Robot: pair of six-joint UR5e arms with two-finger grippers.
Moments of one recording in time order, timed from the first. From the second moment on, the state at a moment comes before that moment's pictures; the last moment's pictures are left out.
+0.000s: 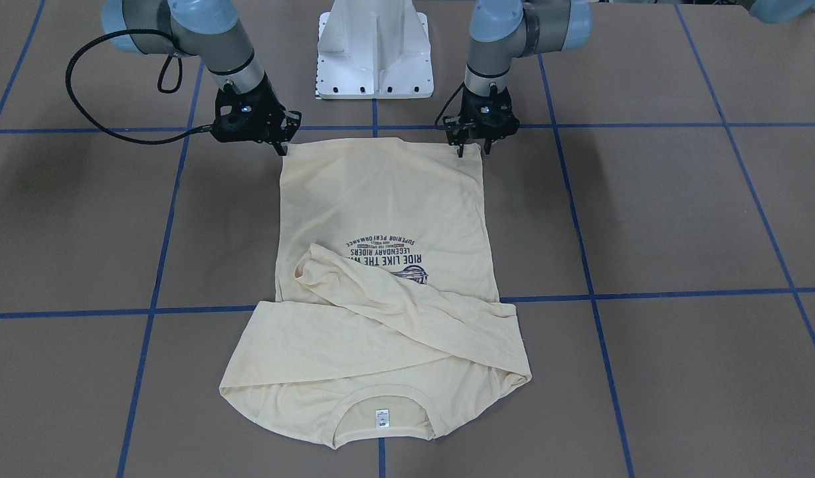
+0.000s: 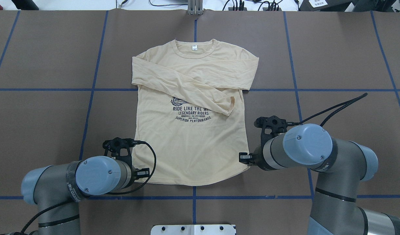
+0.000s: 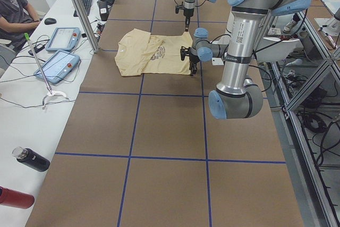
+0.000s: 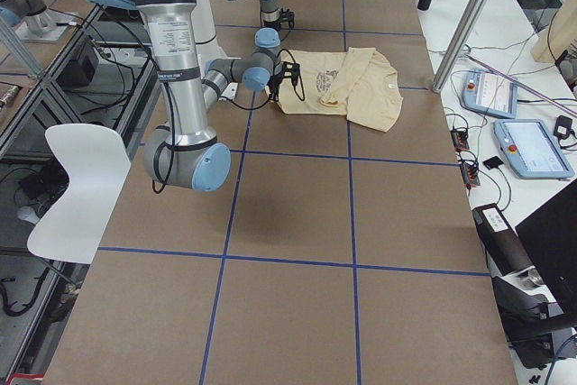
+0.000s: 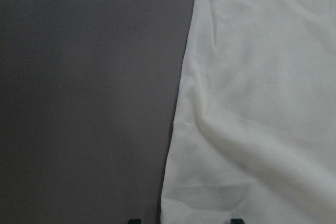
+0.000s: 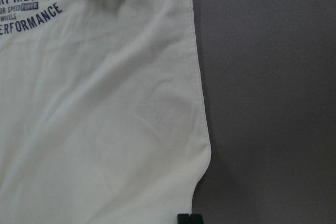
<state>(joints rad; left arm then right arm) -0.25 -1.88 -1.93 -1.67 -1.62 -1.49 0.38 -1.32 2.00 -1.35 1.82 1.40</state>
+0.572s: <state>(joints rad) -0.25 -1.88 -1.93 -1.67 -1.62 -1.49 0.39 -1.32 2.00 -1.35 1.82 1.40</state>
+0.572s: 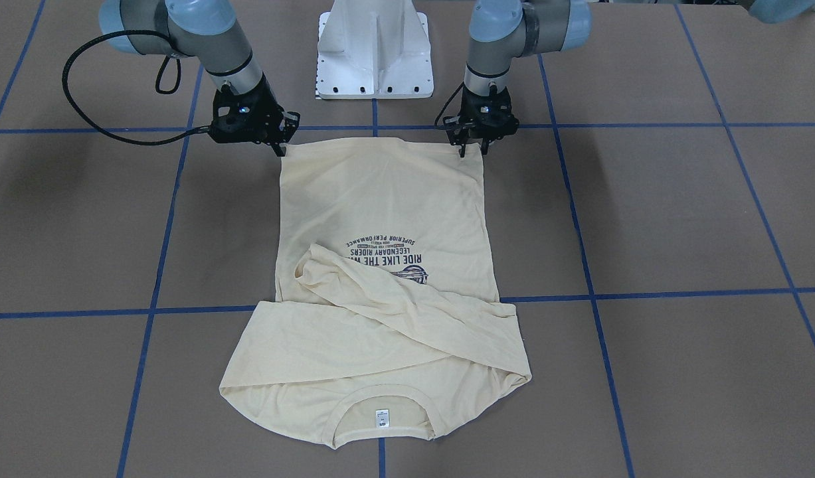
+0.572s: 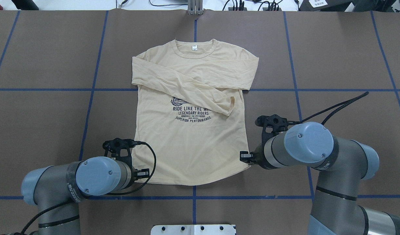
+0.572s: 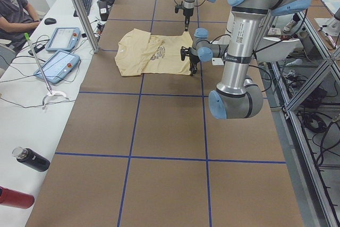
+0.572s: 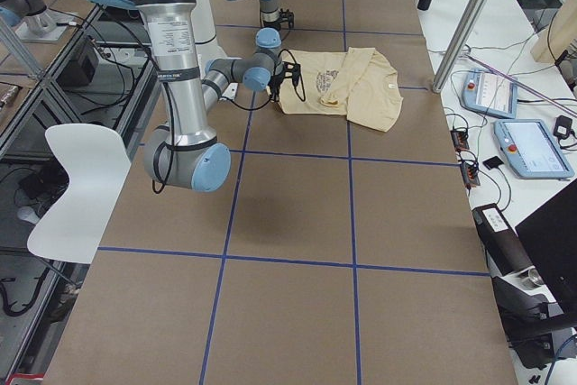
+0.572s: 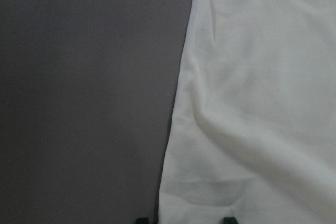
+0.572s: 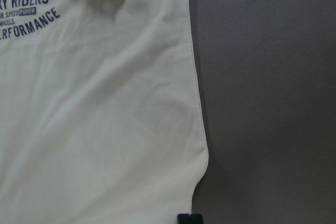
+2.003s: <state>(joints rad) -0.26 -1.89 -2.07 -1.54 -1.63 -1.49 0.41 -1.35 2.04 -1.35 1.89 1.40</state>
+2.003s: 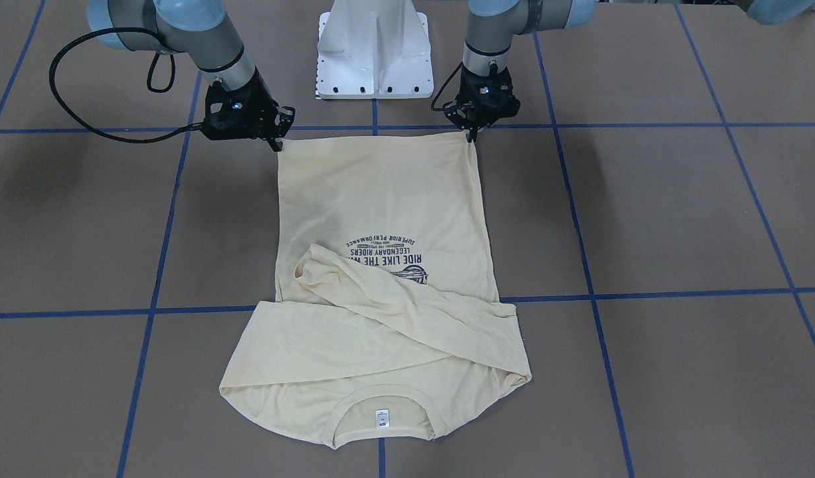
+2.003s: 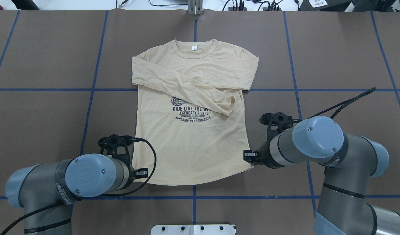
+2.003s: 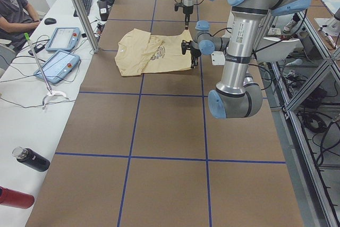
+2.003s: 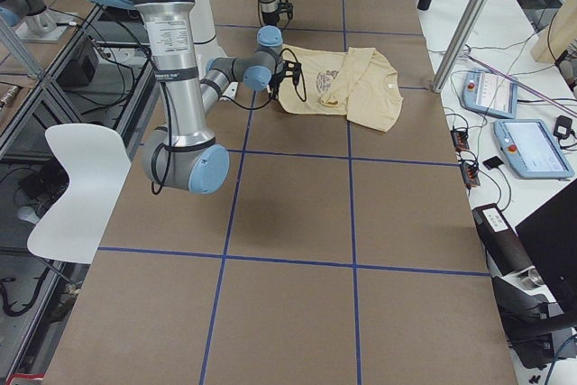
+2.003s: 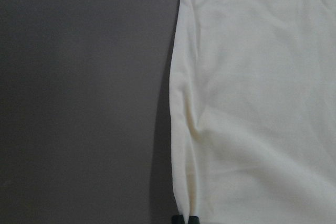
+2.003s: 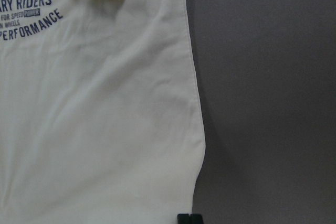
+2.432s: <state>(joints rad) -0.22 -1.90 -2.18 -1.36 -1.67 -1.49 0.42 -1.48 2.17 -1.35 1.96 1.40</state>
